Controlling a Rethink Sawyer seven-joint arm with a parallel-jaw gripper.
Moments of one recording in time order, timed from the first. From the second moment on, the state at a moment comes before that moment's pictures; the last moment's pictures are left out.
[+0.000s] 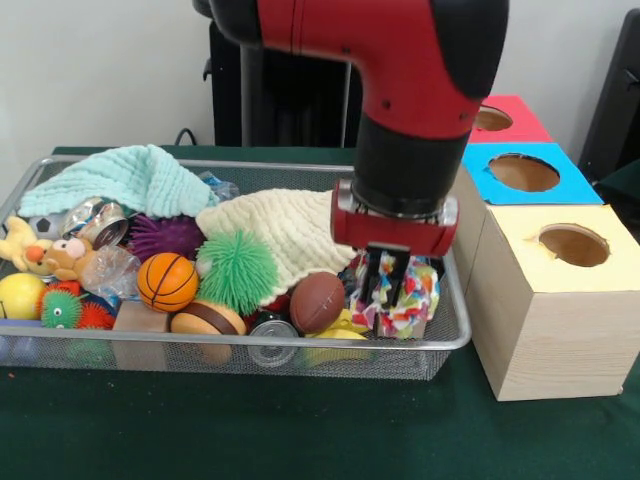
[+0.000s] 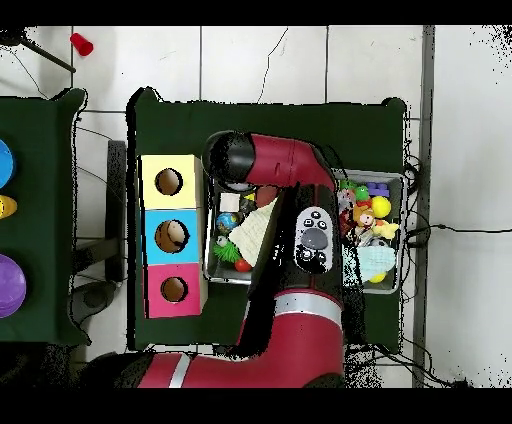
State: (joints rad) arm -0.09 -0.39 -0.12 1.16 0.03 0.76 1.71
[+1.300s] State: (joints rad) arm 0.04 -0.51 -0.14 1.16 0.11 0.77 1.71
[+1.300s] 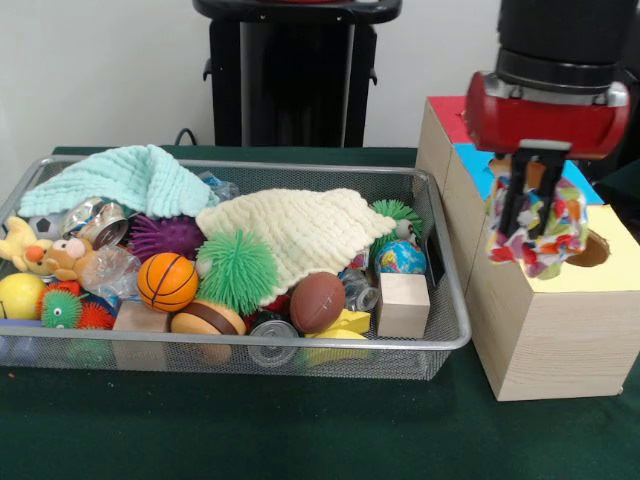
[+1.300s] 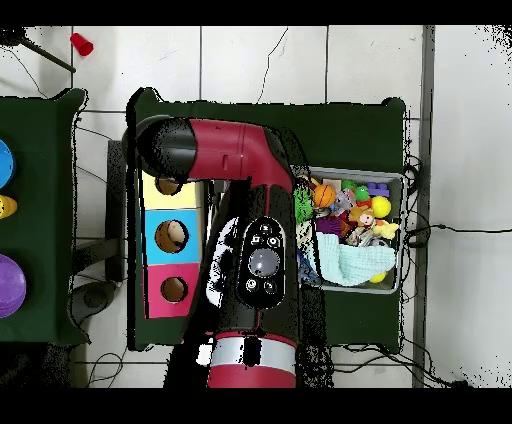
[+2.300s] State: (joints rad) arm 0.15 -0.50 -0.19 1.22 0.25 0.77 1.92
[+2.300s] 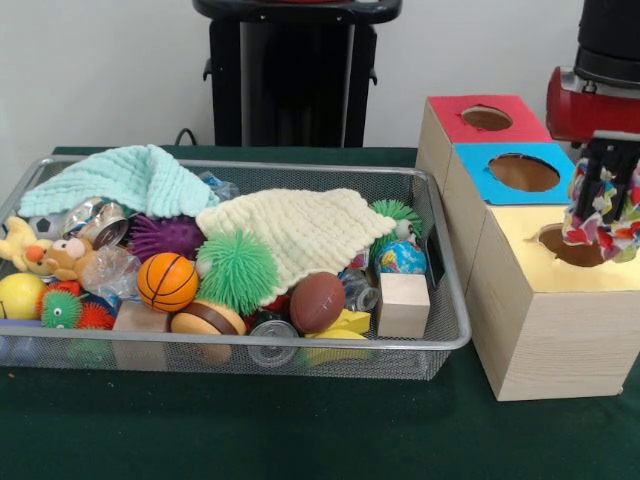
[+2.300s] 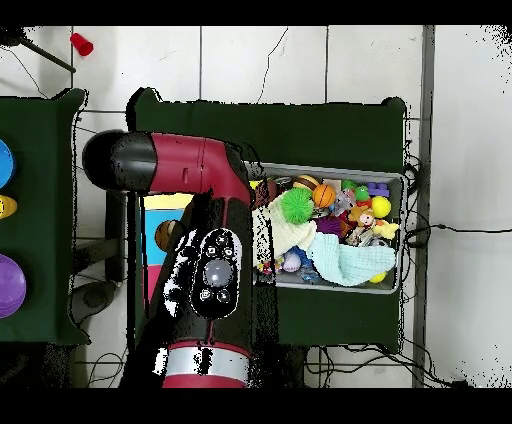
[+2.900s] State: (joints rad) arm 0.16 -0.43 -0.21 1.22 0.28 0.85 2.04
